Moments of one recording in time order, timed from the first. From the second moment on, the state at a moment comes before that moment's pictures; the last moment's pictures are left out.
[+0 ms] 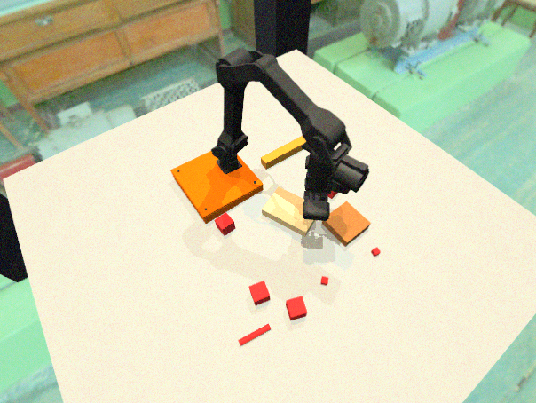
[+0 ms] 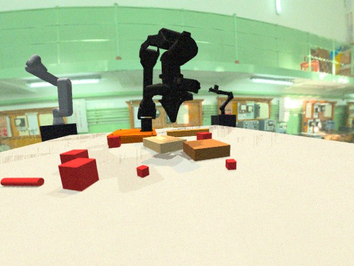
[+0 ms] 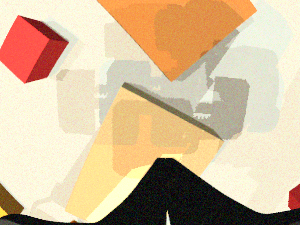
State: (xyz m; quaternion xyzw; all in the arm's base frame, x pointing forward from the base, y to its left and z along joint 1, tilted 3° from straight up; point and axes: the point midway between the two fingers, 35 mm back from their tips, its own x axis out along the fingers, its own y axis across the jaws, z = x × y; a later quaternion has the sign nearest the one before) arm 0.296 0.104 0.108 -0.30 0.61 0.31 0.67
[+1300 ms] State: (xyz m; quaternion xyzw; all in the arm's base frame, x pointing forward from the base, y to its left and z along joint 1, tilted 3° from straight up) arm 0.273 0.180 0.086 -0.62 0.32 0.61 0.38
